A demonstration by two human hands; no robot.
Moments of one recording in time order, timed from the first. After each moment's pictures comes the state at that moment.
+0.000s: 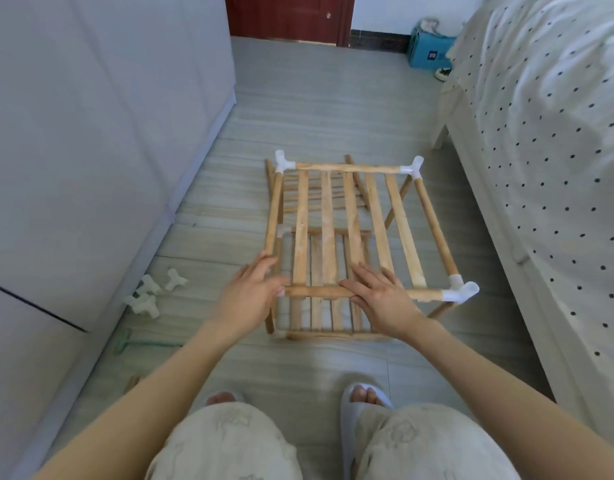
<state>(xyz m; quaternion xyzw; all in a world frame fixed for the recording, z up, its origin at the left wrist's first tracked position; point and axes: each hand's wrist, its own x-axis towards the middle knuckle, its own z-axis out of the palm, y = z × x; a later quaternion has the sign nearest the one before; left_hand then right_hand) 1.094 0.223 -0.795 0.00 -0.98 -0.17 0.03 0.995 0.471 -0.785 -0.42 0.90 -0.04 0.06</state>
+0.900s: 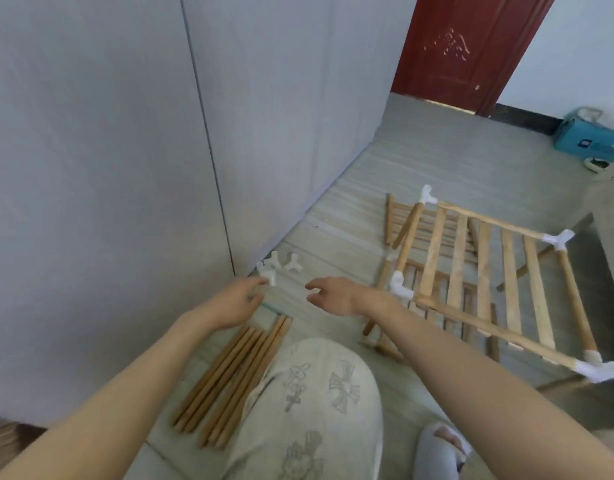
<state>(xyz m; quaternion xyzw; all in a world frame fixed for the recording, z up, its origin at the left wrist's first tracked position) 1.306 0.106 -0.753 0.29 -0.90 -0.33 -0.05 1.142 0.237 -0.711 -0.50 0.80 0.02 0.33</state>
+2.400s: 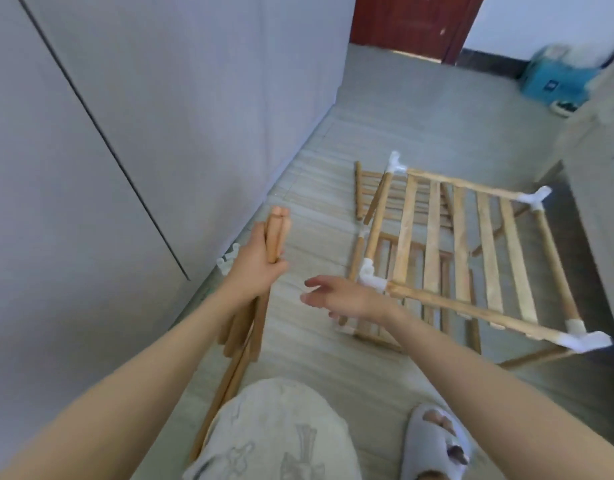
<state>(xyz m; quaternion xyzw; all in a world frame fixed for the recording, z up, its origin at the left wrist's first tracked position) 1.180 0.124 -0.760 0.27 -0.85 -0.44 0.15 1.087 0.269 -0.749 -0.32 0.79 -0.23 0.47</state>
